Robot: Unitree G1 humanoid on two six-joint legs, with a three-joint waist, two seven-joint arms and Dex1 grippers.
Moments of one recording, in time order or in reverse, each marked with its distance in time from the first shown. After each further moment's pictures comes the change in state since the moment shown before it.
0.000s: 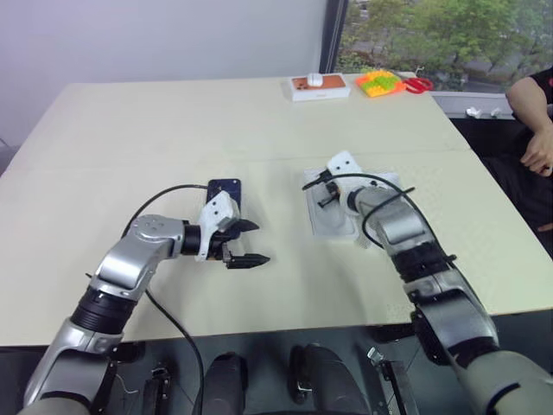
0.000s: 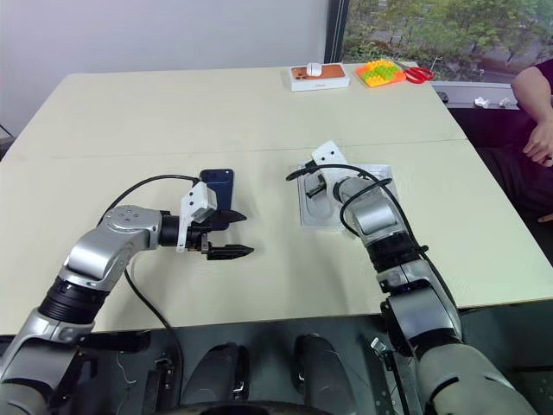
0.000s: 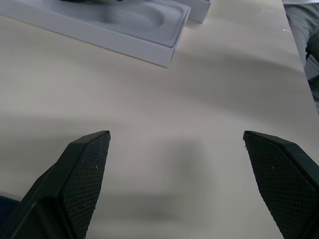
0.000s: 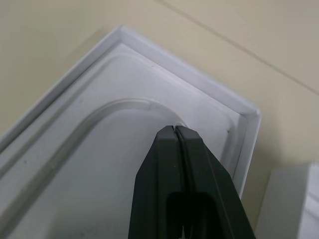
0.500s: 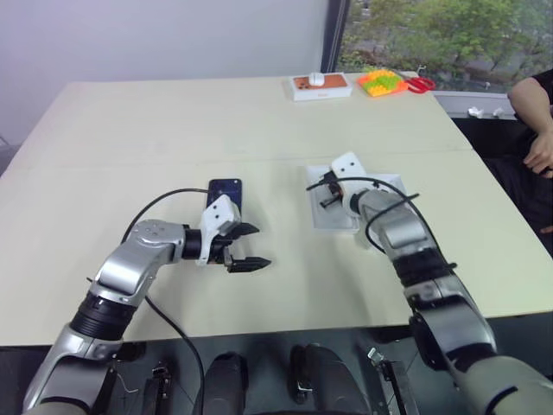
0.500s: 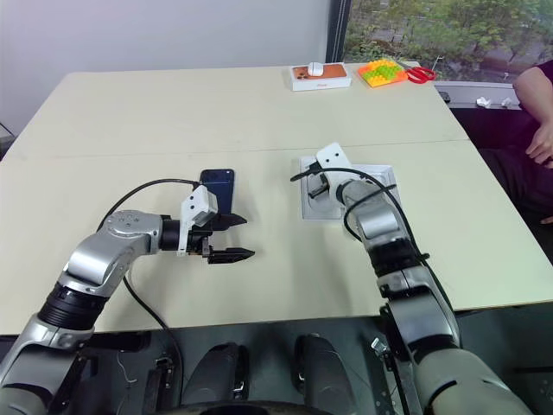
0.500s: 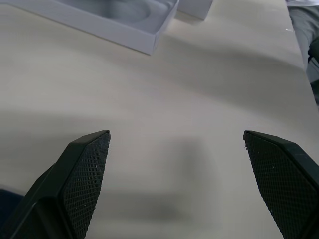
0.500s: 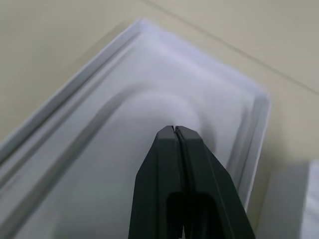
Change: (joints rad) left arm 0.032 0.000 0.011 -0.028 -0.005 0.023 0.022; right arm 0.151 -0.047 -0.042 -0.265 0.000 0.082 0.108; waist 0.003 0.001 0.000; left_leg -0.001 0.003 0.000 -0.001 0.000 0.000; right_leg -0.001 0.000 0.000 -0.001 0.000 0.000
